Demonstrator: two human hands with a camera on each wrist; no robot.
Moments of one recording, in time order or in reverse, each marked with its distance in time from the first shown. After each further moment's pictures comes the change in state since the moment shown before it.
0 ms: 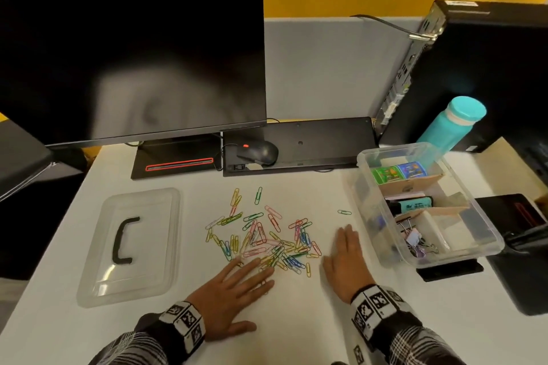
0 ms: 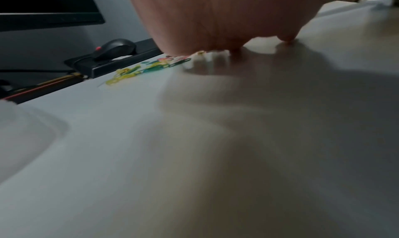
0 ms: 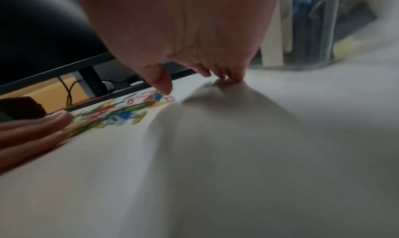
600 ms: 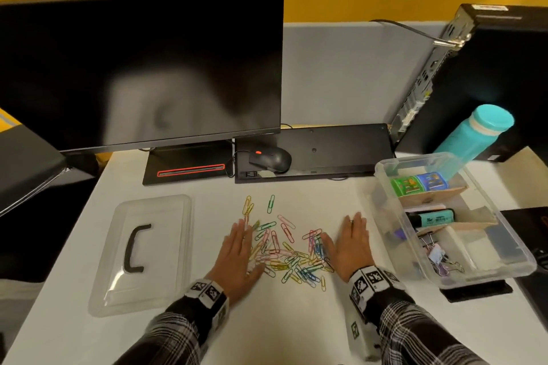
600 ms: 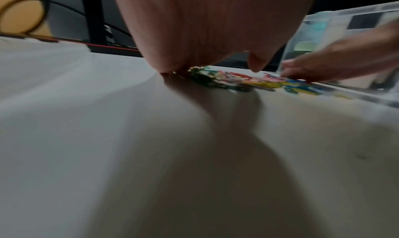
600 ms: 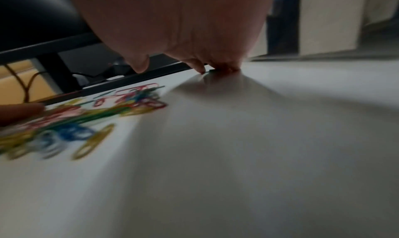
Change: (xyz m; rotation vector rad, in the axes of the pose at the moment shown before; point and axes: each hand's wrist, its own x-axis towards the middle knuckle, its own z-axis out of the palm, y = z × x) left_hand 0.035 -0.036 -0.009 -0.573 0.138 -0.548; right_hand 0.054 -0.023 -0.008 0.045 -0.025 0.100
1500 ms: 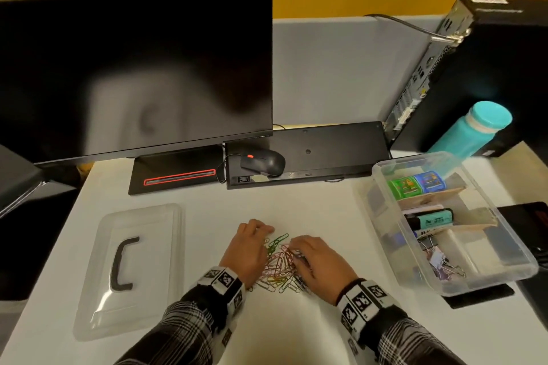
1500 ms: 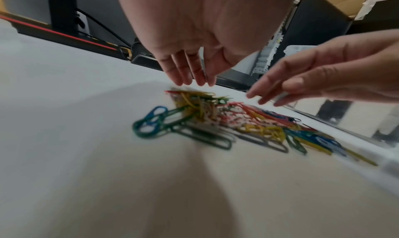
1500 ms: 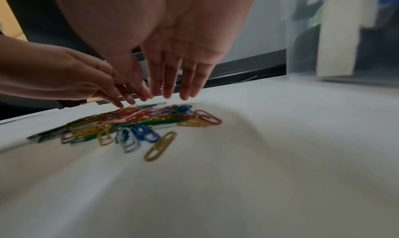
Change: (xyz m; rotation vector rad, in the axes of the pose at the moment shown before) left_hand 0.054 0.024 -0.022 -0.111 0.177 0.118; right_hand -0.016 -0.029 0.007 0.033 -0.062 -0.548
